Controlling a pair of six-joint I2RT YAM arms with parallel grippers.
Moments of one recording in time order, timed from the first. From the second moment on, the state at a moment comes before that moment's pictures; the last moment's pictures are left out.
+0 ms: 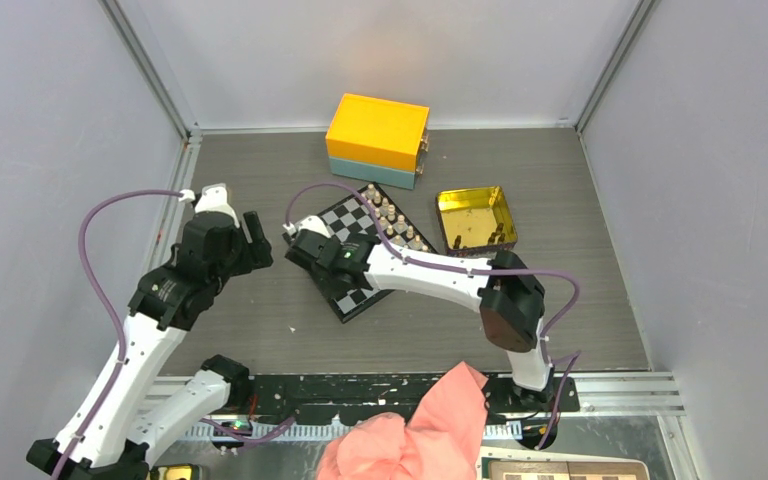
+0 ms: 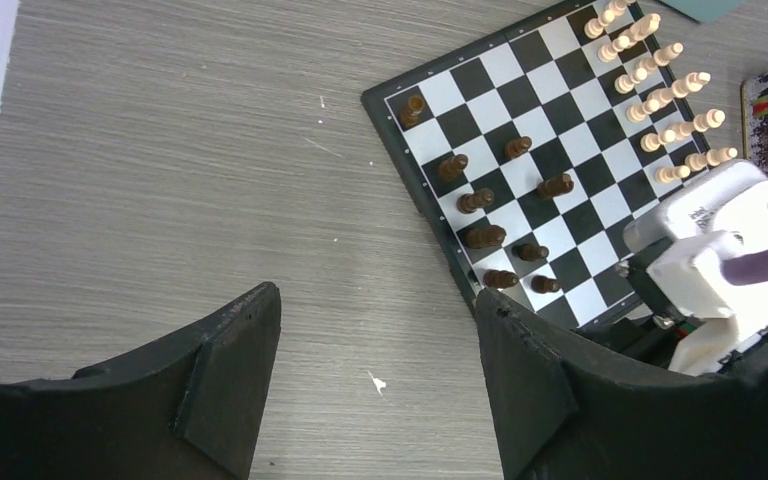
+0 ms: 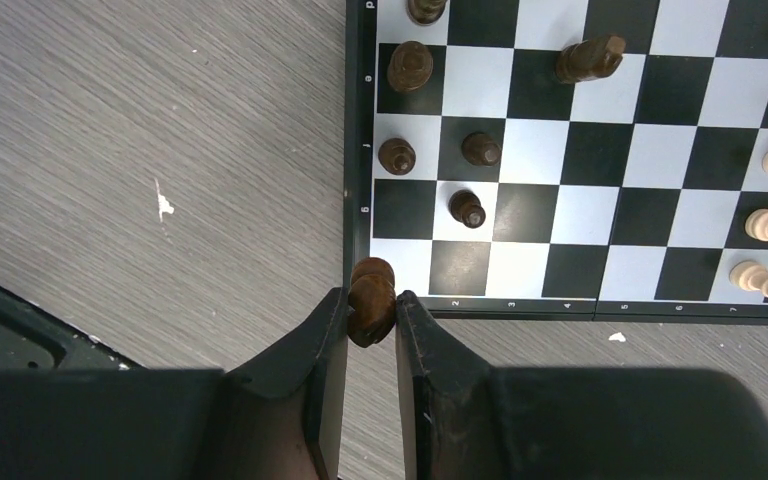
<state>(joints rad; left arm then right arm) -0.41 0.79 1.02 -0.86 -0.34 -0.46 1.16 1.93 1.66 -0.76 0.30 0.44</state>
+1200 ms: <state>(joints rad) -0.41 0.80 0.99 -0.87 -0.34 -0.47 1.12 2.03 1.63 -0.70 0.29 0.40</state>
